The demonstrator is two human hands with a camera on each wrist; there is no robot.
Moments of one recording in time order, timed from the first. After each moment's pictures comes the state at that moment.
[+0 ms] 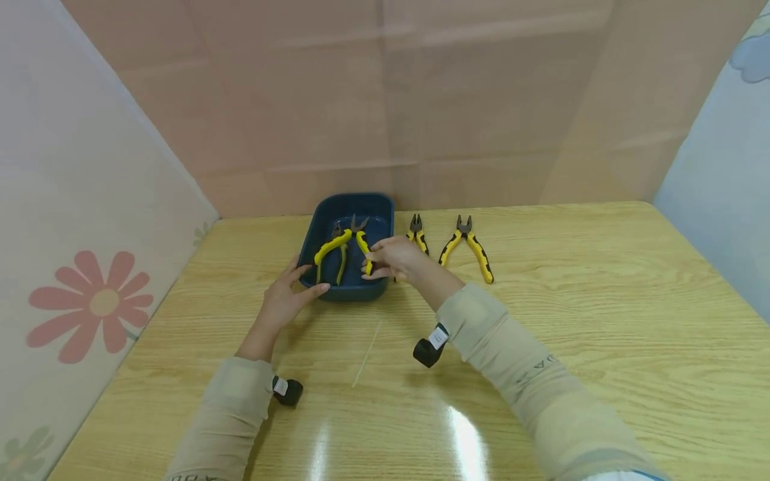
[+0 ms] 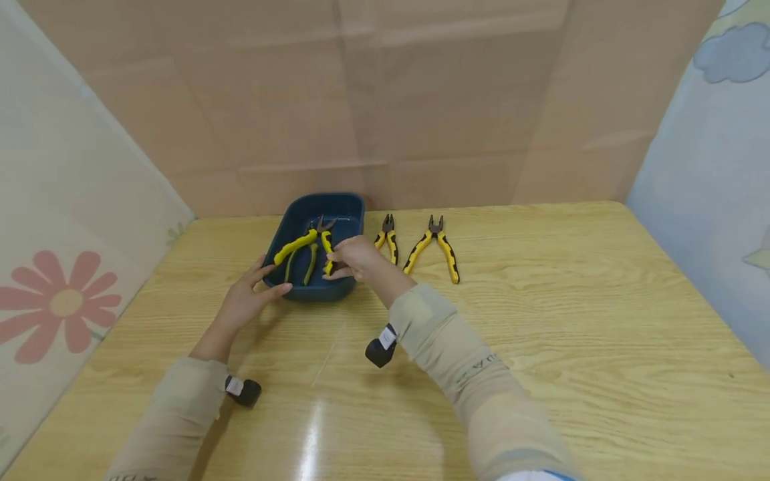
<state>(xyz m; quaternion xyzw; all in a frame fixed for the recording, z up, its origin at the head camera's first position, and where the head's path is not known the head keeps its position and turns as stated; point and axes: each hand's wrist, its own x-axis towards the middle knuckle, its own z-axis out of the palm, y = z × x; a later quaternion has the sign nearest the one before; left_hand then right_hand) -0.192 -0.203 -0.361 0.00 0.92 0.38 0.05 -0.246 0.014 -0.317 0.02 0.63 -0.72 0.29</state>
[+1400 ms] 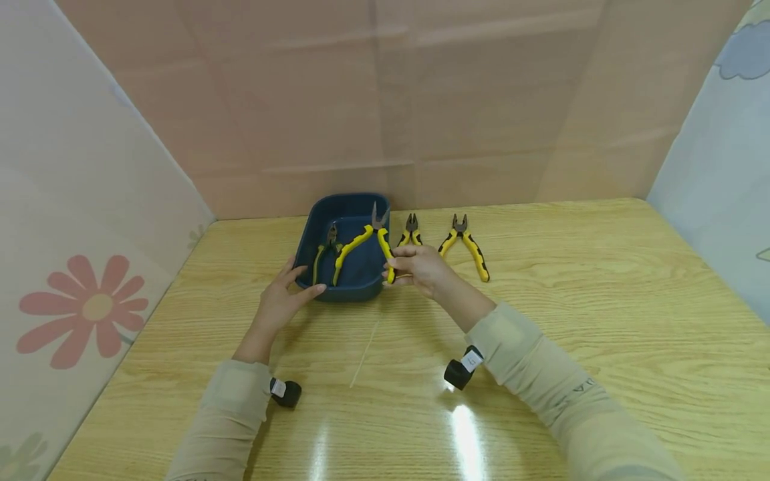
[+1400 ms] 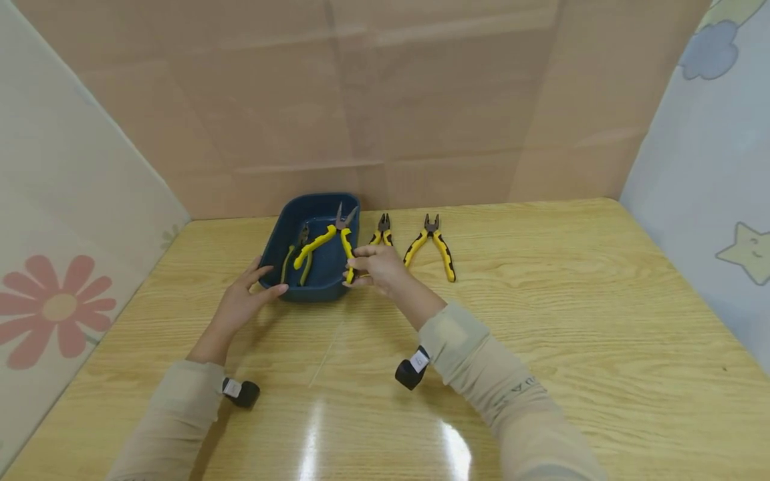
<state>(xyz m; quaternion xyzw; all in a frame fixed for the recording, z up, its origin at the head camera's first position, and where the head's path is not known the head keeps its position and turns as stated) -0.191 -0.207 -0.361 0.01 0.92 0.40 0.04 -0.223 0.050 -0.325 0.00 0.60 -0.76 0.23</state>
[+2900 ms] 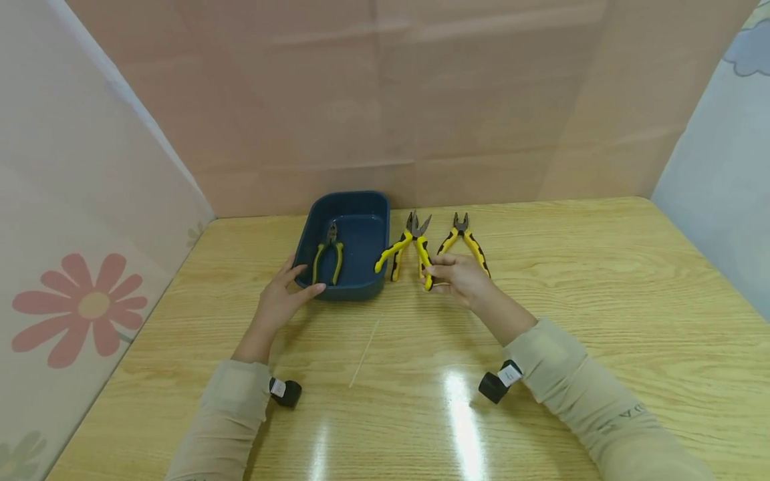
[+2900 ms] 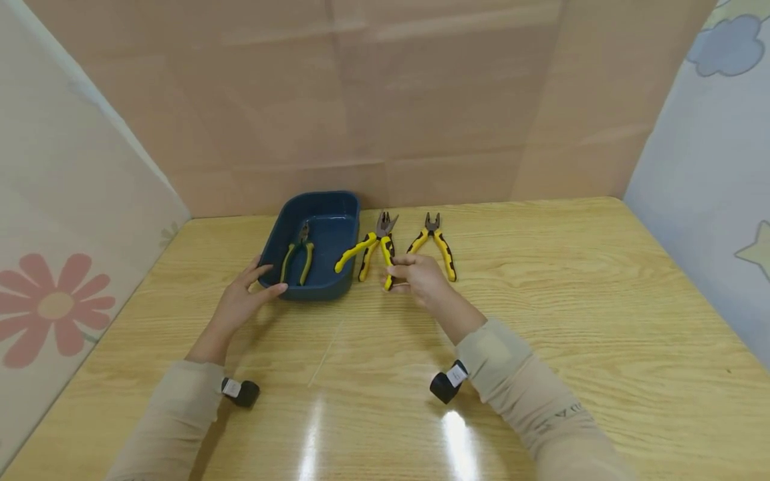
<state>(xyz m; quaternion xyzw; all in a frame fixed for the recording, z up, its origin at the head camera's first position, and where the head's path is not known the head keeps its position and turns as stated) -0.189 -0.208 -0.360 0.01 0.92 0.40 0.04 -0.209 0.103 -0.339 0.02 0.63 -0.75 0.21</state>
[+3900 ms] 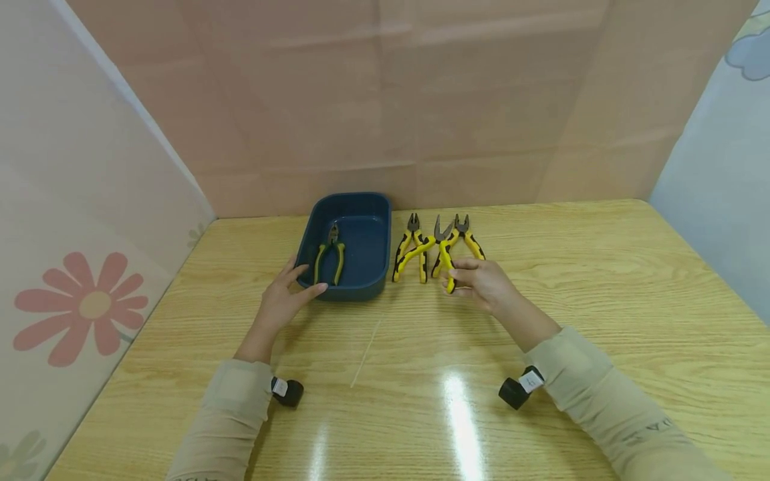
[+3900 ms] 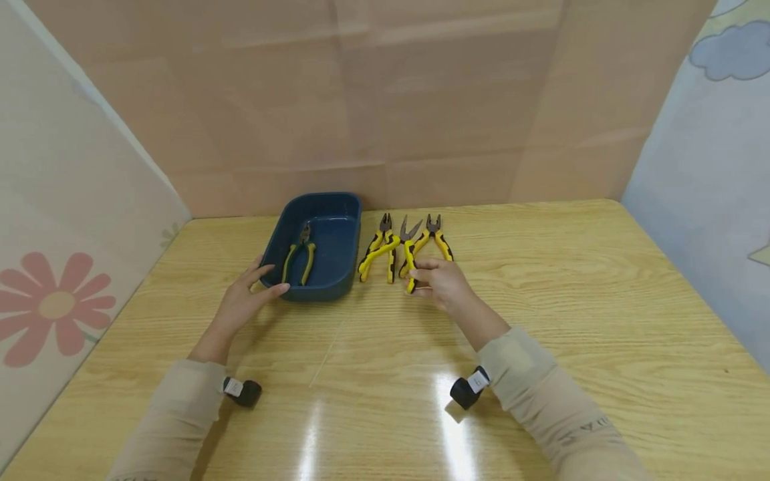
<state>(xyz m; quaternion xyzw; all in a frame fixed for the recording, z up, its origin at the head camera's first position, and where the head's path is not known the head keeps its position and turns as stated) -0.191 -0.205 -0.362 0.01 0.91 0.41 0.03 -0.205 0.134 -0.344 0.03 0.63 -0.75 0.19</state>
